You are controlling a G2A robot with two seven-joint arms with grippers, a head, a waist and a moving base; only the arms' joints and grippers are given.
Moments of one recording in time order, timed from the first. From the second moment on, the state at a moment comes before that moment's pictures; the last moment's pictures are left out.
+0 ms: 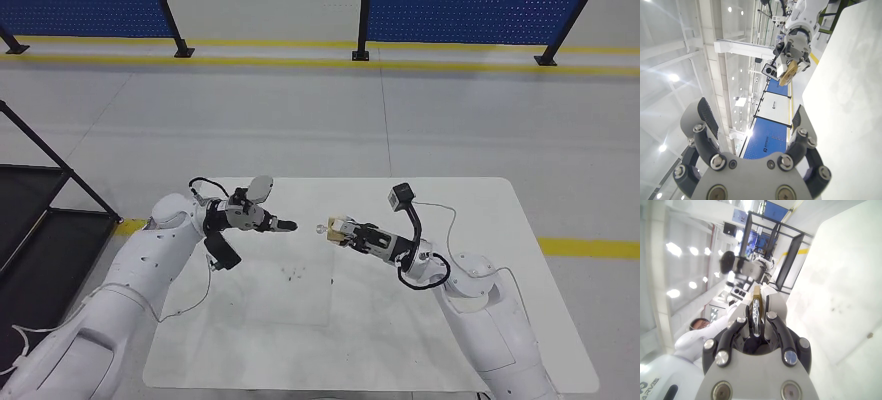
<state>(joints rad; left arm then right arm) 0.88 -0.97 -0.96 -1.03 2.05 0.11 1.50 -1.24 -1.30 1.15 -1.59 0.21 -0.14 0.85</state>
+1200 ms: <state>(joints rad) 0.83 -1.00 -1.00 -0.84 1.14 -1.01 0.53 -1.24 -1.30 1.15 -1.59 0.21 -0.14 0.85</state>
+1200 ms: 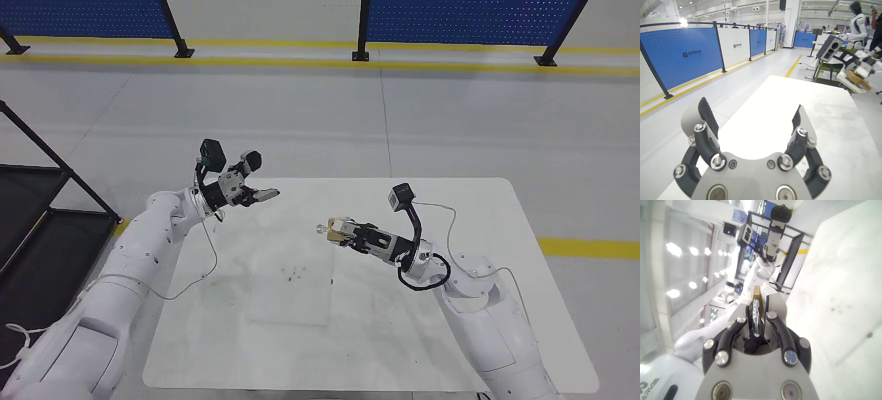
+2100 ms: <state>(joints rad) 0.73 -0.95 -0.85 -0.95 -0.79 -0.37 -1.44 -1.24 -1.30 1.15 -1.59 0.21 -0.14 0.85</state>
